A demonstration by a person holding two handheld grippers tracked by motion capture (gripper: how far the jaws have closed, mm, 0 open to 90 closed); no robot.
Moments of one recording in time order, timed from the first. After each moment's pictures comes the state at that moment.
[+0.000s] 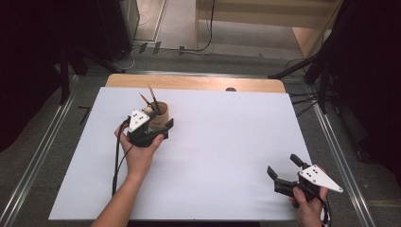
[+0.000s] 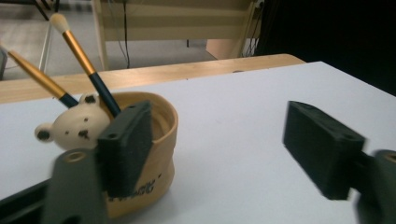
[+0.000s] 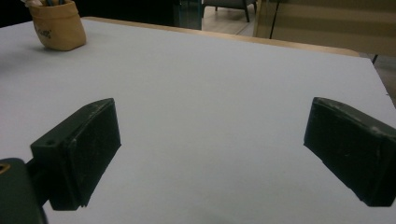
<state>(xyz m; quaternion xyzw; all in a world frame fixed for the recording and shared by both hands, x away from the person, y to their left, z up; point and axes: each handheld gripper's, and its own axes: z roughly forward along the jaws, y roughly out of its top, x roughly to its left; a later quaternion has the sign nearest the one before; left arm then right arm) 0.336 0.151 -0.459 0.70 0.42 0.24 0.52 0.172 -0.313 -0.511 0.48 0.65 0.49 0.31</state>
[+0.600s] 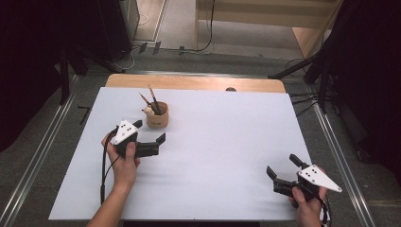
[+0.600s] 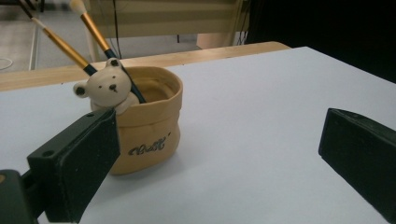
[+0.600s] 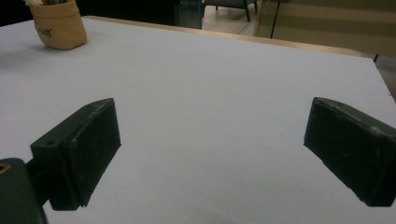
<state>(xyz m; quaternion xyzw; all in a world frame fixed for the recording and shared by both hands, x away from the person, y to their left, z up) 0.309 0.183 -0.464 0.72 0.39 0.23 0.53 0.172 -0.311 -0.511 0.48 0.66 0.49 0.31</state>
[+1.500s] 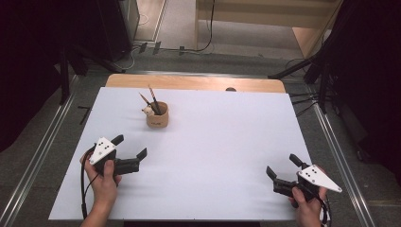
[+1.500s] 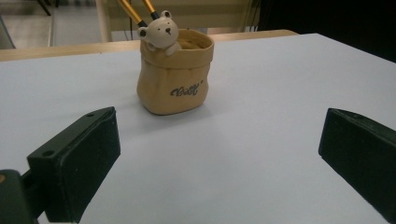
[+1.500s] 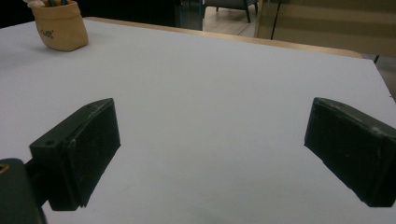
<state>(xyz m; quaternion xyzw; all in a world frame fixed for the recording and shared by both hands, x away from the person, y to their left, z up) 0.269 0.237 -0.478 0.71 0.41 0.24 0.52 0.172 -0.310 -0.510 0.48 0.66 0.49 0.31</state>
